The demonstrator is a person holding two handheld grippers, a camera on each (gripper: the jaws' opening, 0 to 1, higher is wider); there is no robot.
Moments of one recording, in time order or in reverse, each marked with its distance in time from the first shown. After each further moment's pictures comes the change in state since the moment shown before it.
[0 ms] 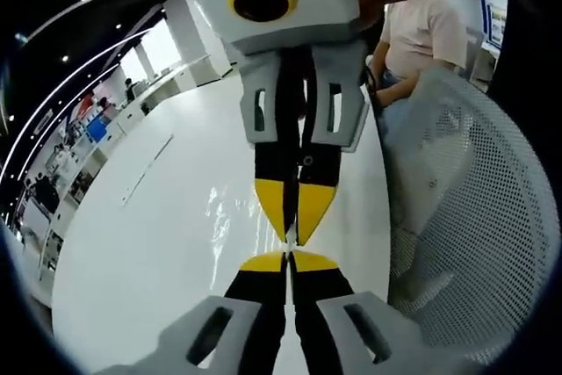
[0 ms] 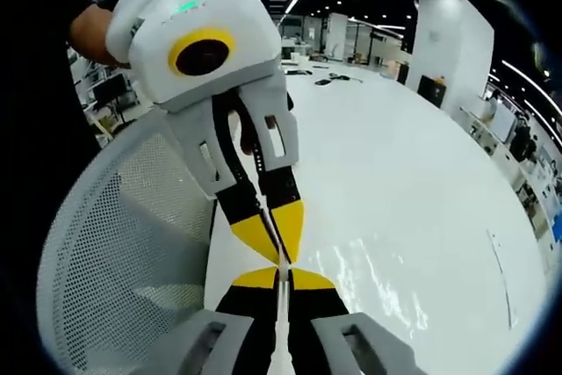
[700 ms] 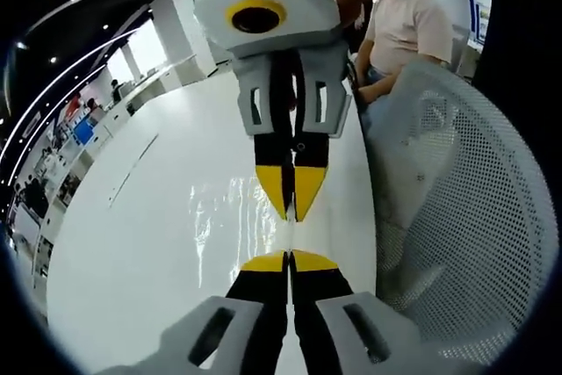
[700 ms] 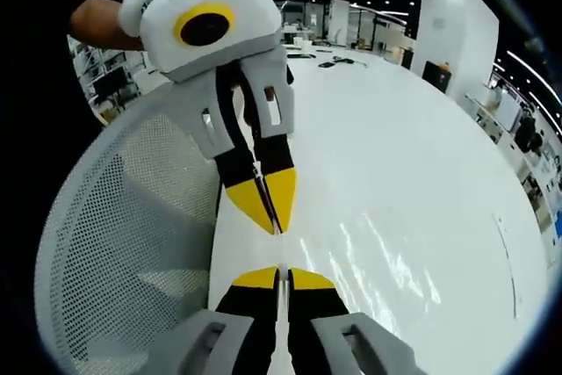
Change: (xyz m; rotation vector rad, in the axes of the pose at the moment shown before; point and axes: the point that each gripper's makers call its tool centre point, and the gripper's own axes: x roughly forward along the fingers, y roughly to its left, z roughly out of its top) left arm 0.005 -0.013 -0.015 0.012 0.014 -0.071; right arm -0.001 0.008 -0.029 0.008 0.082 0.017
